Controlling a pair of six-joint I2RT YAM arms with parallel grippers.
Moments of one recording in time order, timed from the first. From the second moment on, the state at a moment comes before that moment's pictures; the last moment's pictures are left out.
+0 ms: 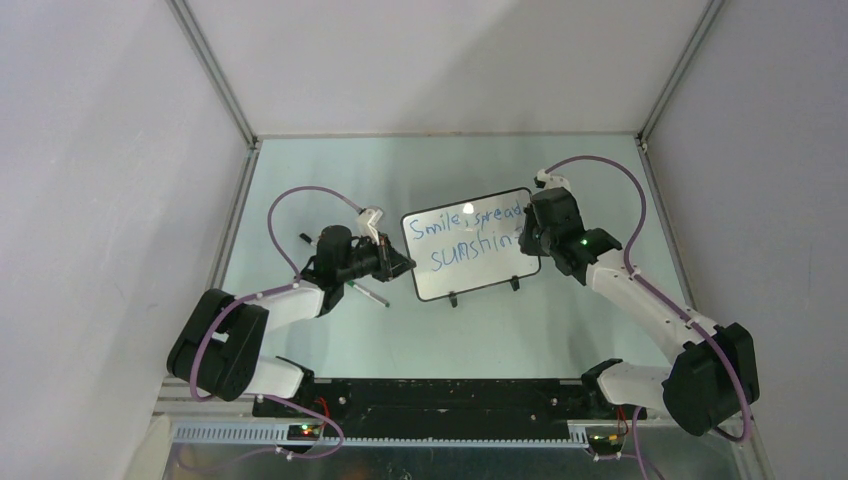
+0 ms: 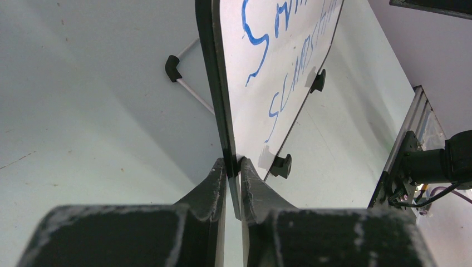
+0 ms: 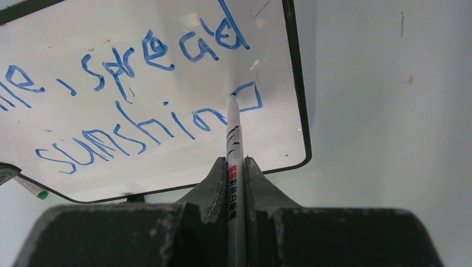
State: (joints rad) left arm -0.39 1.38 0.46 0.52 0.55 -0.42; right arm 0.47 1.23 0.94 -0.44 0.20 0.41
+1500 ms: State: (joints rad) left arm -0.40 1.33 0.44 0.50 0.51 -0.39; right arm 0.44 0.99 0.85 -0.47 0.22 0.42
